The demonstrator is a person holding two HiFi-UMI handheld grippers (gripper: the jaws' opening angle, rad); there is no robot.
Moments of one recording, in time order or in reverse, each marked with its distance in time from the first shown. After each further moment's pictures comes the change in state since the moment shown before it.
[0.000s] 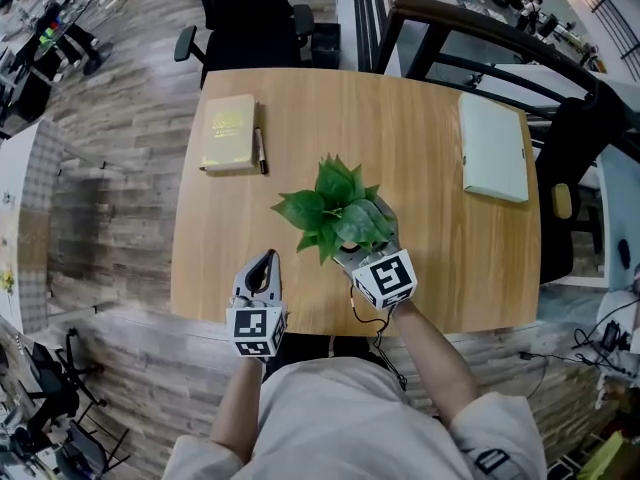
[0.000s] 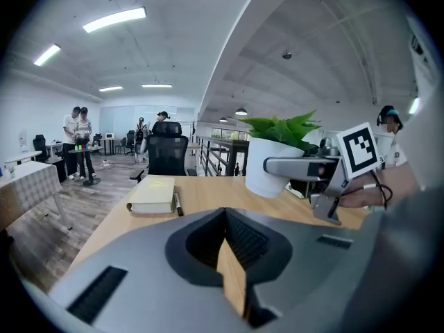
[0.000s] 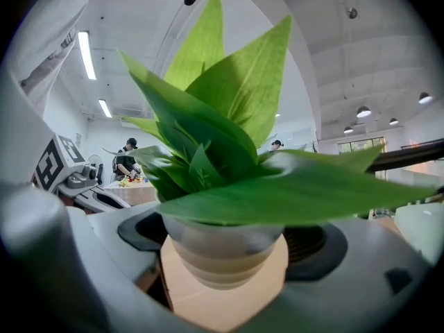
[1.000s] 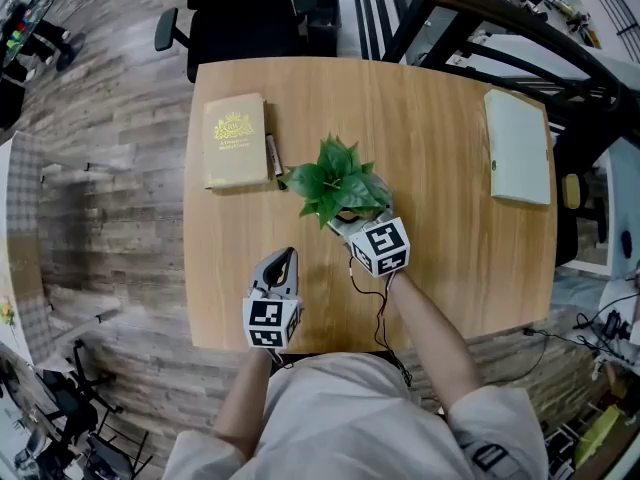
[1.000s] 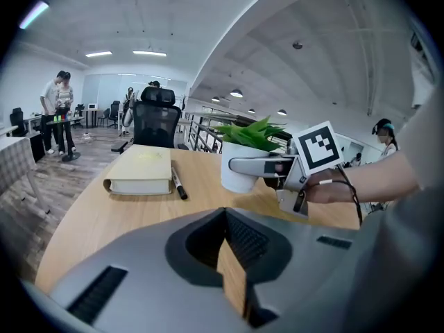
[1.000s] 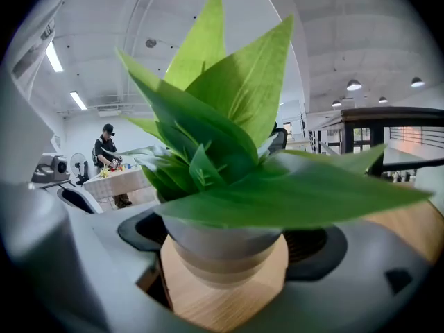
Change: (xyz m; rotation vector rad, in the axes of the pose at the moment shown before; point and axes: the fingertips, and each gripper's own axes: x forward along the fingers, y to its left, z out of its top) left arm 0.093 0.068 -0.041 -0.063 0.176 -0.163; right arm 0.144 -0.049 -0.104 0.110 0.227 -0.086
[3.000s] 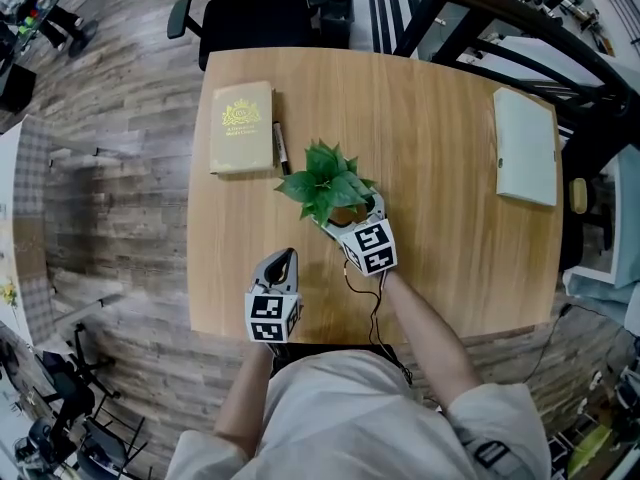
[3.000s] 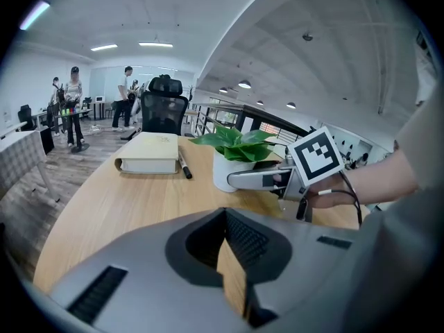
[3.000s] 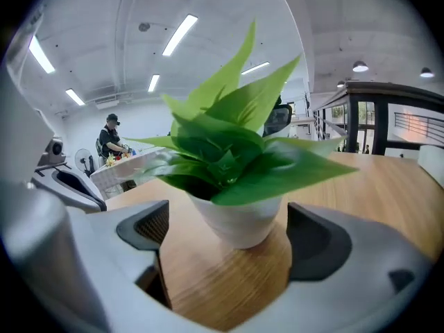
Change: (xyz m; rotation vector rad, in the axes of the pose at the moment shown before) left arm -0.011 0.000 -0.036 -0.039 0.074 0.054; right arm 0.003 0.024 -0.075 0.029 0.184 0.030
